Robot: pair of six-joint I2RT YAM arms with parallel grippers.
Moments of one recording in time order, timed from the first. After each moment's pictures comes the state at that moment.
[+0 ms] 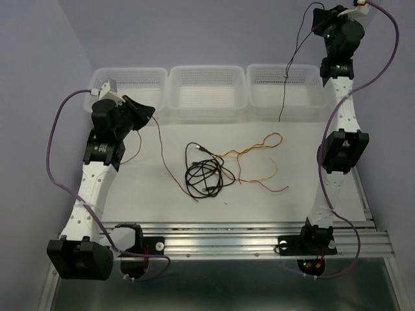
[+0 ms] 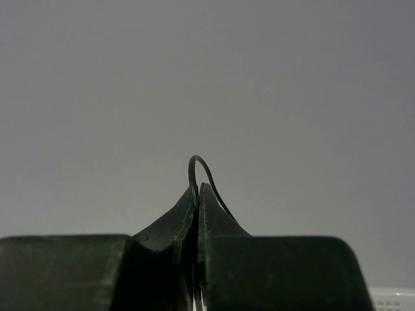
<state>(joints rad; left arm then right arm) -0.07 1.08 1.10 -0.25 0.22 -0.73 -0.10 2.21 2.43 0.19 -0.17 0.49</state>
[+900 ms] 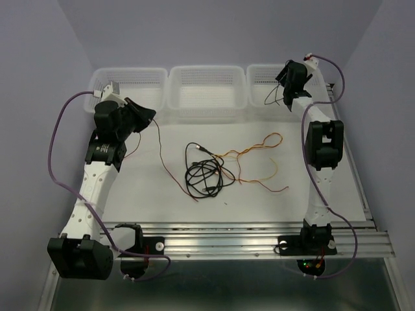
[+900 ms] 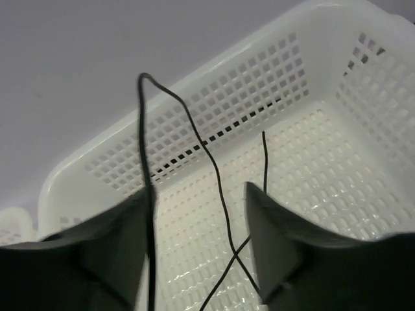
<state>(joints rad) -0.07 1.09 1.07 -0.25 0.21 -0.71 0.05 2.32 1.95 0.18 0.39 0.47</state>
